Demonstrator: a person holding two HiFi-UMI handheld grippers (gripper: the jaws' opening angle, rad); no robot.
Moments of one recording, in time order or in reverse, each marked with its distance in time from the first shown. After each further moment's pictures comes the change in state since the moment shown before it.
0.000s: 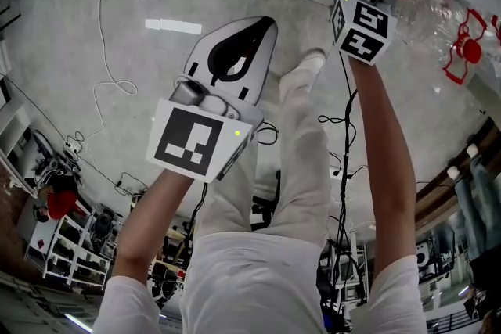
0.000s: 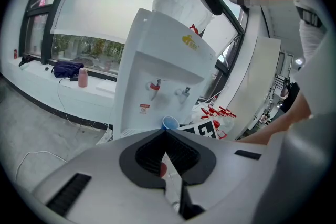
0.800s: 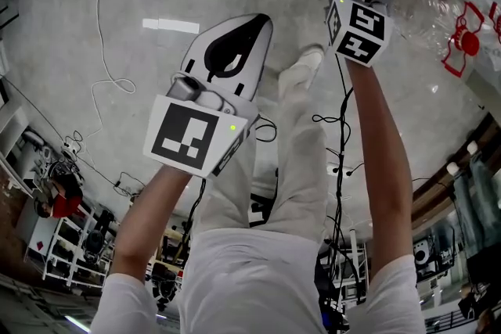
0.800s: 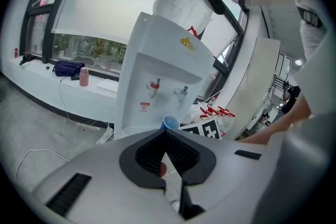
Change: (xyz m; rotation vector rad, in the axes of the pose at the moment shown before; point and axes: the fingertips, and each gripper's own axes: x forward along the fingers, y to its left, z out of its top) left arm -0.013 -0.002 -0.002 0.007 -0.020 -0.002; right arm -0.020 0.013 0.005 0.003 -0.013 0.023
